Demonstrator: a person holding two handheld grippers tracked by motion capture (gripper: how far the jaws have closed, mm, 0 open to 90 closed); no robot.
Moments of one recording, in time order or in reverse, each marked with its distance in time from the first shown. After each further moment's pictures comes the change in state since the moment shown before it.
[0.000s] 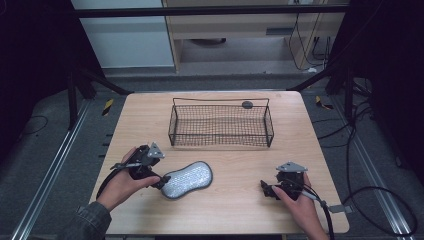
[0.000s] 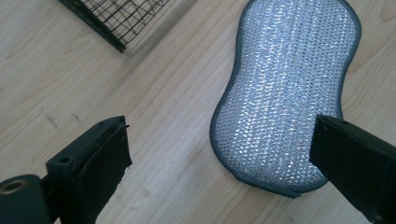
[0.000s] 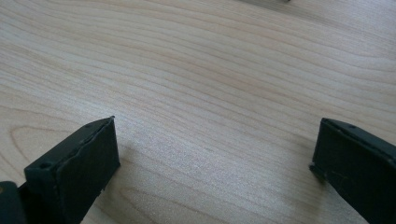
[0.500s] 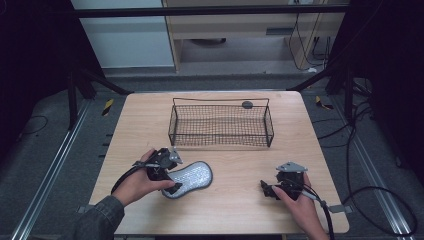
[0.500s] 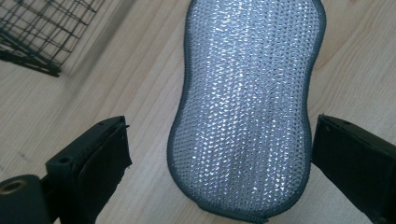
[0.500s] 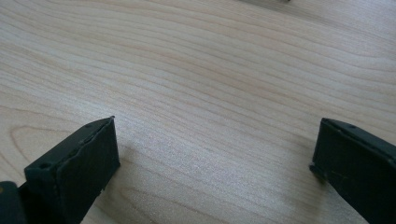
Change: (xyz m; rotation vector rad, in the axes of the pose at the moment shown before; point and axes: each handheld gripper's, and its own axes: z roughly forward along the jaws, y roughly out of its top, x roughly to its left) left arm -0.023 0.027 0.026 0.116 -0.066 0.122; right arm 0.000 0.000 0.000 0.000 0.000 0.000
